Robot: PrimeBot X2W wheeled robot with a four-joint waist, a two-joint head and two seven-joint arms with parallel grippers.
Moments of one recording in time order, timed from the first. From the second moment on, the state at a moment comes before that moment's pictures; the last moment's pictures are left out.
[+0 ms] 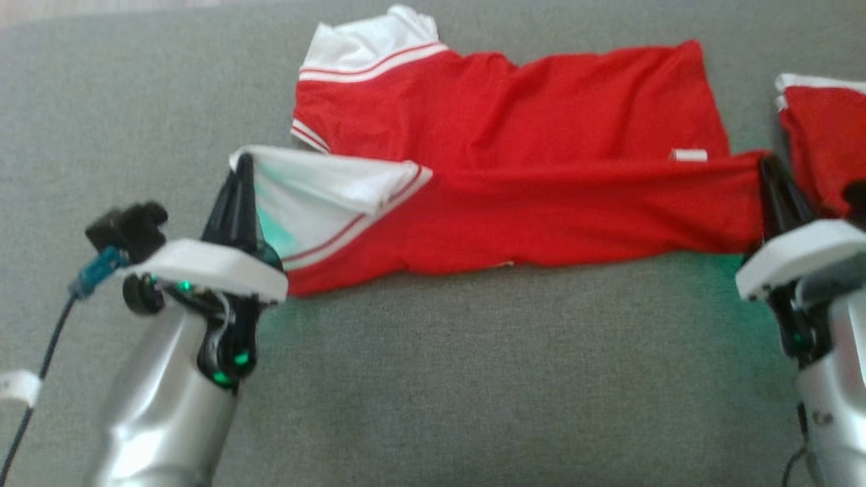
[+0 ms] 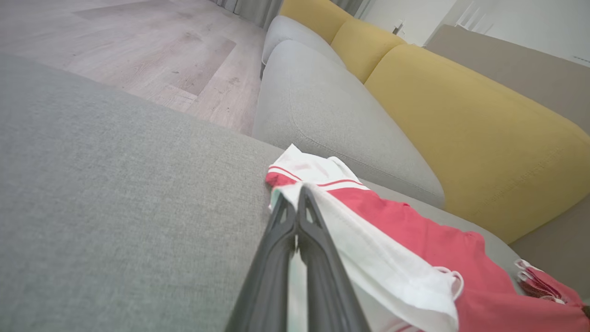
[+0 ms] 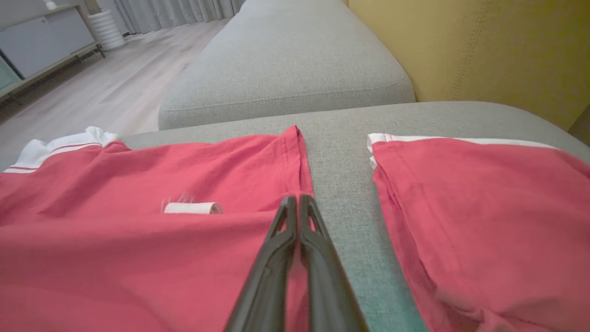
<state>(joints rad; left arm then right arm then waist) -0.46 0.20 -0.36 0.40 -0.82 -0.04 -0.06 -0.37 -0.23 -0.04 0.42 0.29 0.13 0.06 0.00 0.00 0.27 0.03</state>
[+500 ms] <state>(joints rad) -0.46 0.19 -0.41 0.55 -0.72 -0.10 -0.23 -0.42 -0.18 -0.02 0.56 0.25 0.13 -0.09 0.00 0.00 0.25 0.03</state>
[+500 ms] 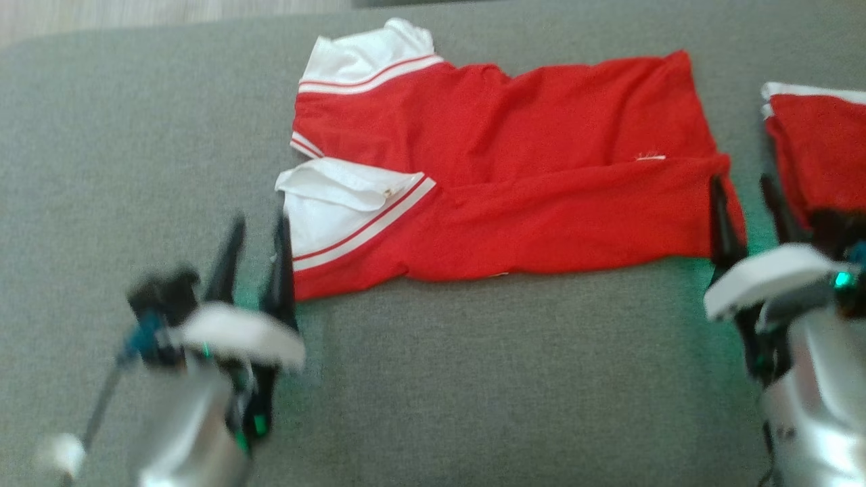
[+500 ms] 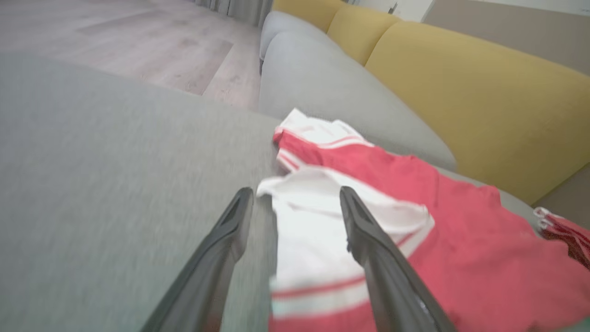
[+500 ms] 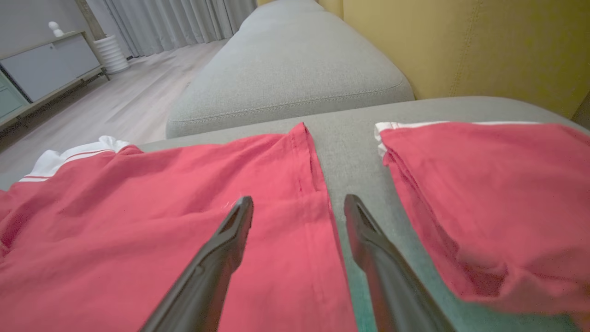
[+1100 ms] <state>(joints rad) -0.33 0.18 -0.45 0.69 -0.66 -0.05 -0.24 -0.27 -0.13 -0.04 0.50 0.27 0.13 -0.08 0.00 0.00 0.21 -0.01</state>
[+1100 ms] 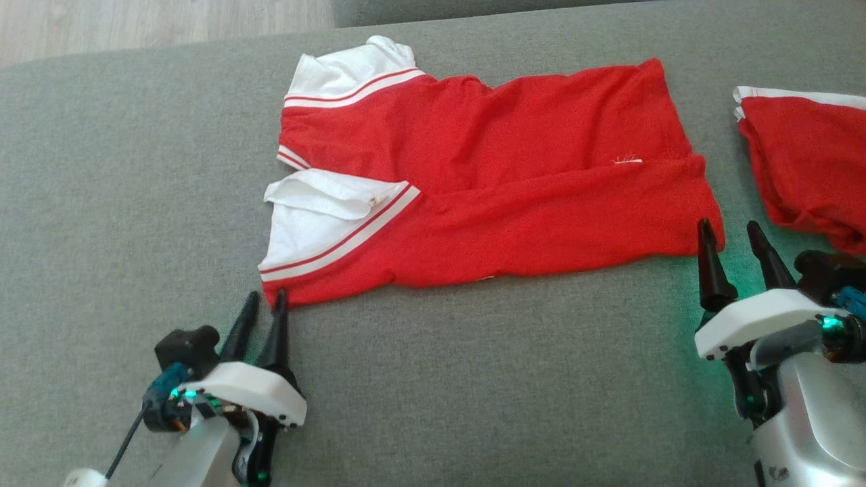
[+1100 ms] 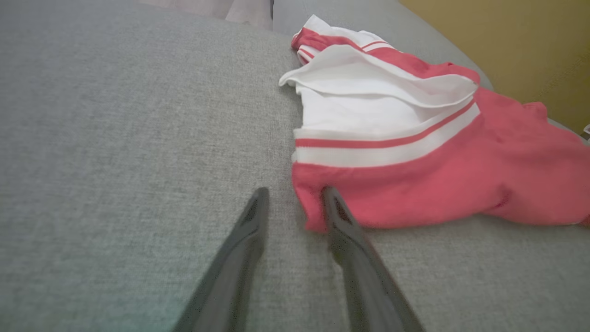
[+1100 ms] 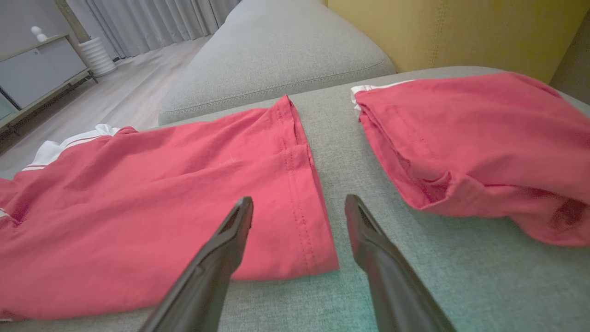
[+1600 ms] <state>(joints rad) -0.34 0.17 -0.47 0.70 -0.63 -0.07 -0.25 -0.33 -0.12 -0.14 0.64 0.27 0.13 0.08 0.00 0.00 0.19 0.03</state>
